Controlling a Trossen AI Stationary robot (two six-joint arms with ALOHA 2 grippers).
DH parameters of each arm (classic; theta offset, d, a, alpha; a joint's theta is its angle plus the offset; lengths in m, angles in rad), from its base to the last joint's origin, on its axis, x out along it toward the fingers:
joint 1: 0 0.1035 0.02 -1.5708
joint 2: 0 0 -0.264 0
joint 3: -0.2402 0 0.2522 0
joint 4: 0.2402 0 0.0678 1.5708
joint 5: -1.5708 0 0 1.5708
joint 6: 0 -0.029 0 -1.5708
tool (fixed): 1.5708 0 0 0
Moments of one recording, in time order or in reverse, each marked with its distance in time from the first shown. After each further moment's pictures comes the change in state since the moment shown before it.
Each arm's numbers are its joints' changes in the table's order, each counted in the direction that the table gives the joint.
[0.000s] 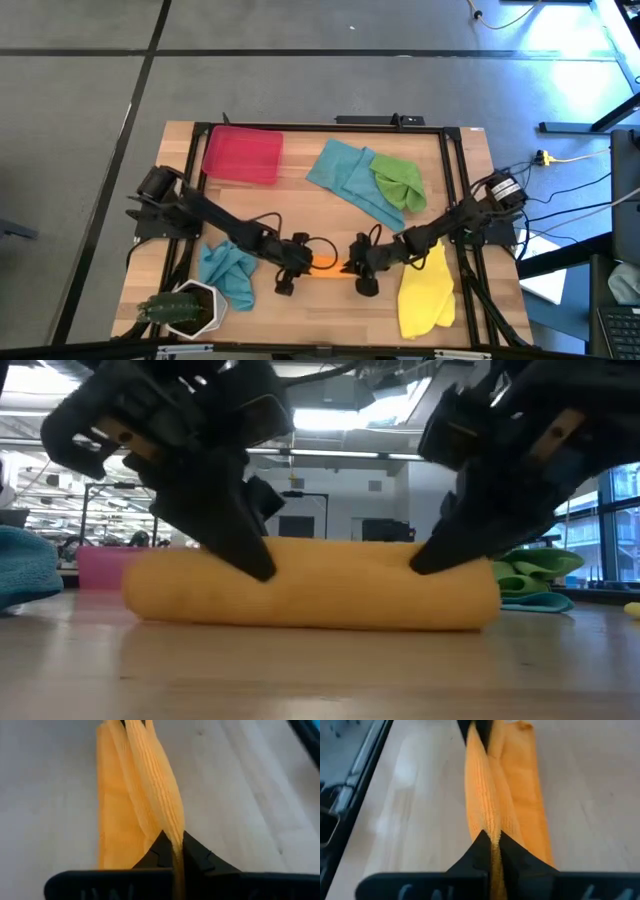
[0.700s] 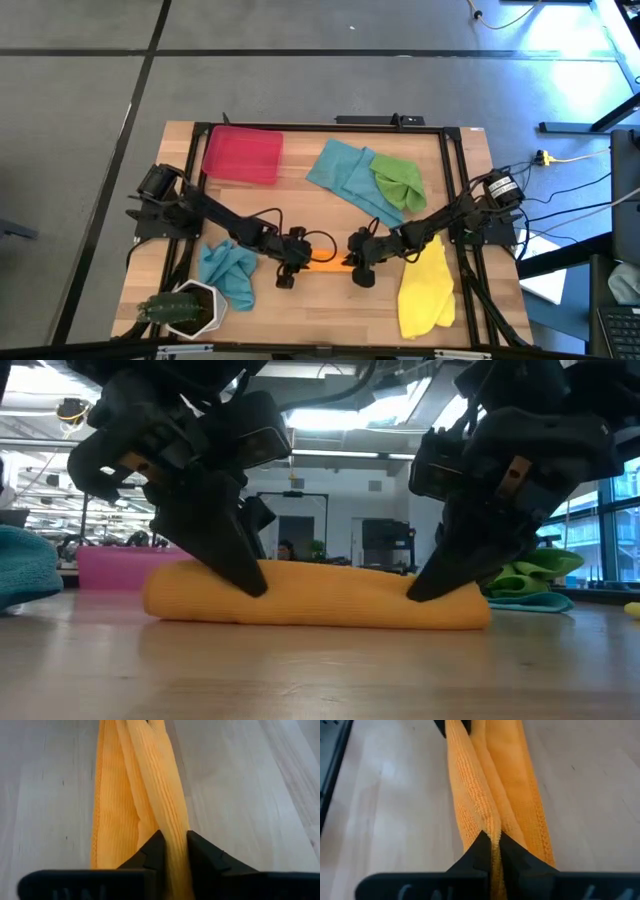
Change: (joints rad) left arm 0.040 -0.002 0.026 0.015 0.022 0.018; right arm -0.070 0.012 0.010 0.070 0.041 -0.066
